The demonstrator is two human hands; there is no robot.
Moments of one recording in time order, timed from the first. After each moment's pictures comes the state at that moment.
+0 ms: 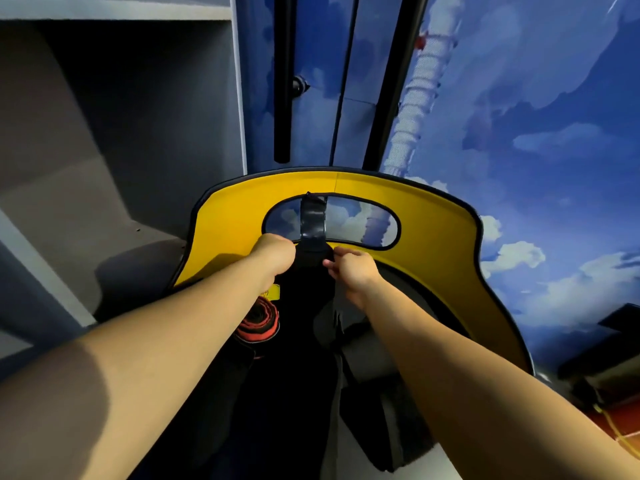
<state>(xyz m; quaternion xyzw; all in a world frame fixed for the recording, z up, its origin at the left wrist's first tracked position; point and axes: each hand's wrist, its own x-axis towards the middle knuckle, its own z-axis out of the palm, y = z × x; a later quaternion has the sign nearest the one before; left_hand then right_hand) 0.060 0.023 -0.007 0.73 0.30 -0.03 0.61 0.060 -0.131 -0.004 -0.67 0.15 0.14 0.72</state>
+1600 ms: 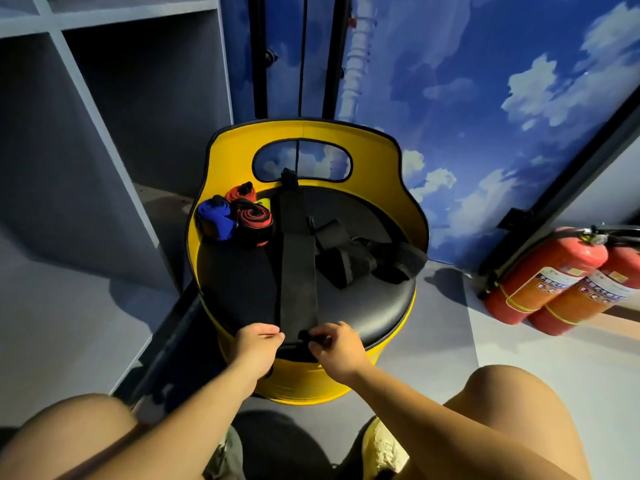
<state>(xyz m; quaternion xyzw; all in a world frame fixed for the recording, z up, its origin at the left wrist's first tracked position) -0.338 -0.034 -0.066 0.76 0.30 -0.09 0.56 -0.324 -0.210 -0.066 -0.93 -0.05 0.11 0.33</state>
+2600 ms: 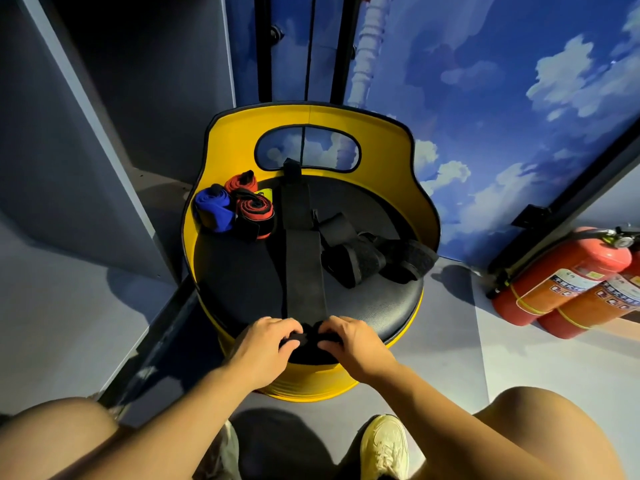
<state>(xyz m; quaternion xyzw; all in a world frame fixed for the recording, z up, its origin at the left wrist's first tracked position) -0.333 -0.030 -0.059 0.95 -0.09 -0.03 0.30 -0.298 -0.243 -0.070 -0.93 -0.24 0.08 0.25</state>
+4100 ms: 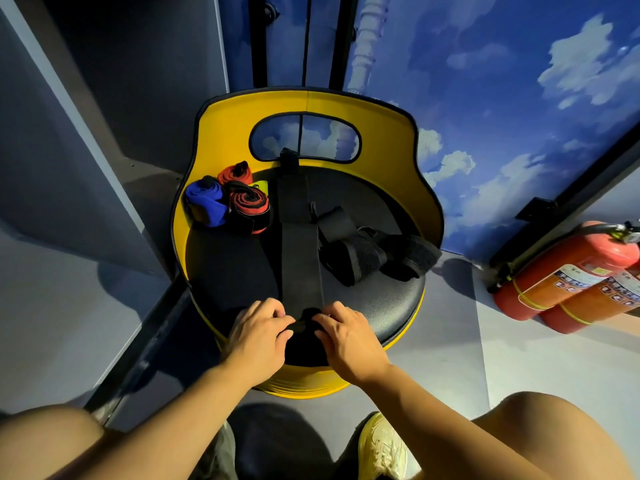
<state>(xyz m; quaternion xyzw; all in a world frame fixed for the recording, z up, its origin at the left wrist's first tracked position) -0.318 -0.026 -0.082 0.97 -0.10 0.04 0.21 -0.289 -0.235 -0.087 -0.94 -0.29 -0.05 0.19</state>
